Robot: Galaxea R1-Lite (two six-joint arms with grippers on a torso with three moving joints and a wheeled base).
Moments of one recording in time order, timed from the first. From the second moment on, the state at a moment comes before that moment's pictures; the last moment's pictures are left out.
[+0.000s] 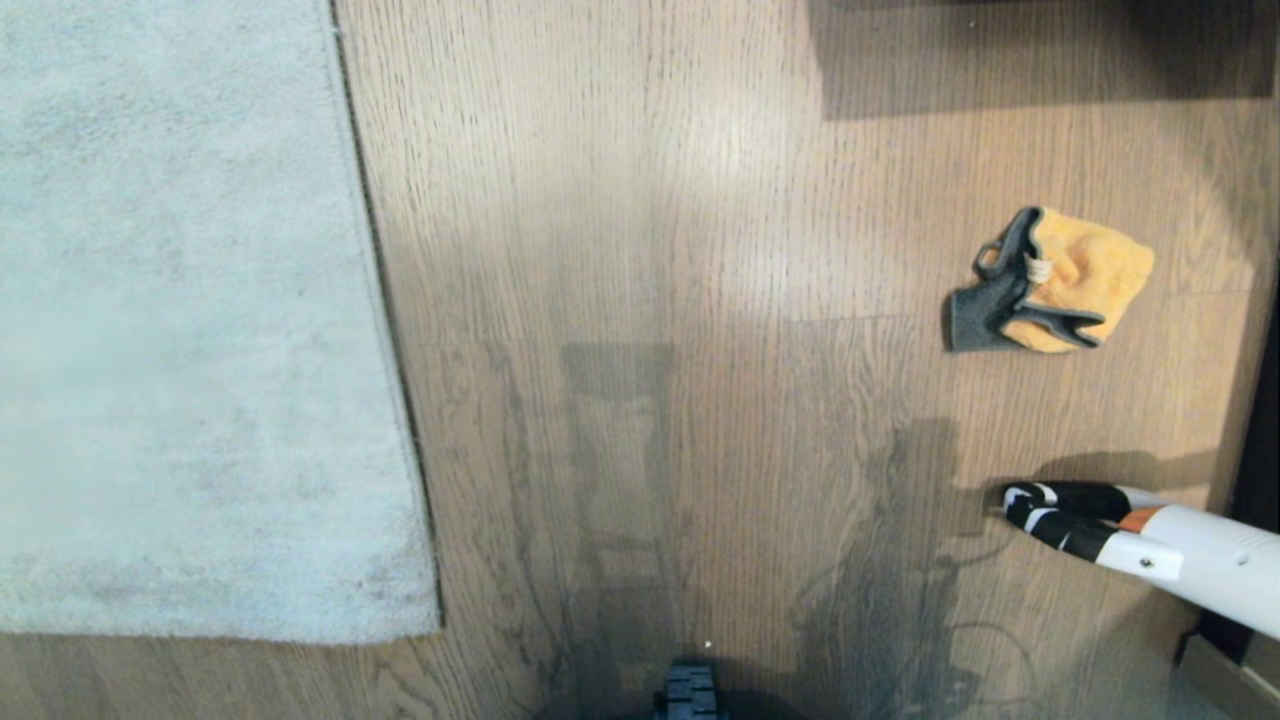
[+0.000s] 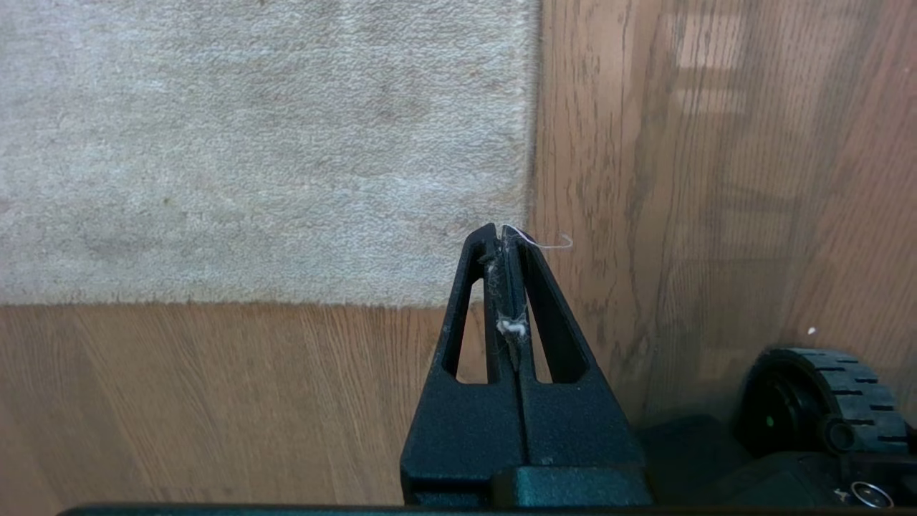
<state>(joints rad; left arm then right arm) 0.00 0.00 0.00 0.00 0.01 -0.04 0.00 0.00 0.00 0.00 -0.01 -0.02</state>
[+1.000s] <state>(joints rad) 0.00 0.00 0.00 0.00 0.01 -0.04 0.00 0.00 0.00 0.00 -0.01 -0.02</state>
